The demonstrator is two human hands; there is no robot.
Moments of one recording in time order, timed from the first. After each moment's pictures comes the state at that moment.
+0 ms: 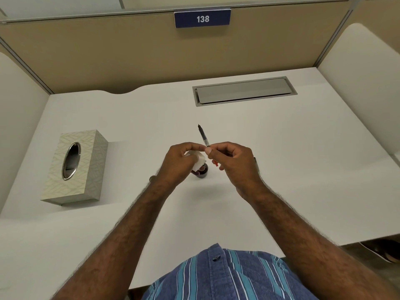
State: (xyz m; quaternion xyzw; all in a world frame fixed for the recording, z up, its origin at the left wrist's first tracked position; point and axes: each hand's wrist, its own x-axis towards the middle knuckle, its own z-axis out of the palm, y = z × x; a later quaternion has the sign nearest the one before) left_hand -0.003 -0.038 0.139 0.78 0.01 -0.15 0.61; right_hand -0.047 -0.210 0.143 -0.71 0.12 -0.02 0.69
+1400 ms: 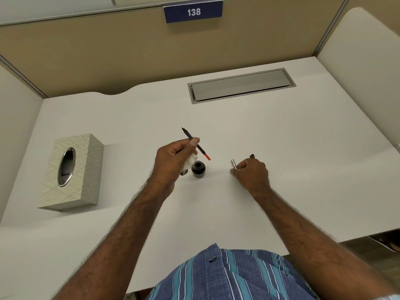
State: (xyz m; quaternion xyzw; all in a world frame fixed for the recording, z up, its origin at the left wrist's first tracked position) left_hand 0.000 -0.046 0.141 0.71 0.10 -0.14 0.68; right_hand -0.027 -0.280 0.021 -0.89 0.30 0.07 0.34
